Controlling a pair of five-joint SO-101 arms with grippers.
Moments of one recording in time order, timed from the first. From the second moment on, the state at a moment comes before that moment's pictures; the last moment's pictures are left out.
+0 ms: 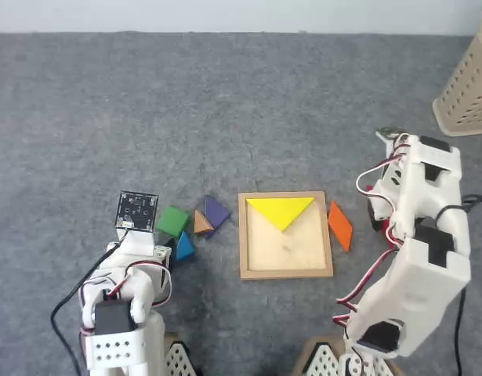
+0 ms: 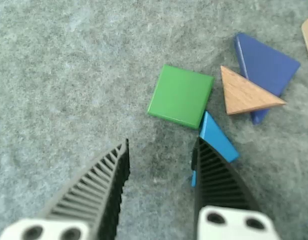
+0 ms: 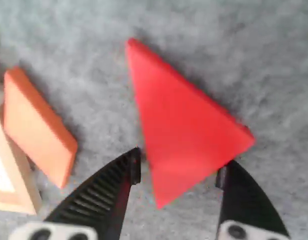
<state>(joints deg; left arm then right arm) -12.0 -103.3 97.1 72.0 -6.9 14.7 23.3 7.7 77.0 26.7</state>
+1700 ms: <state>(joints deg) -12.0 -103.3 97.1 72.0 -6.9 19.0 27.6 1.9 67.2 41.8</state>
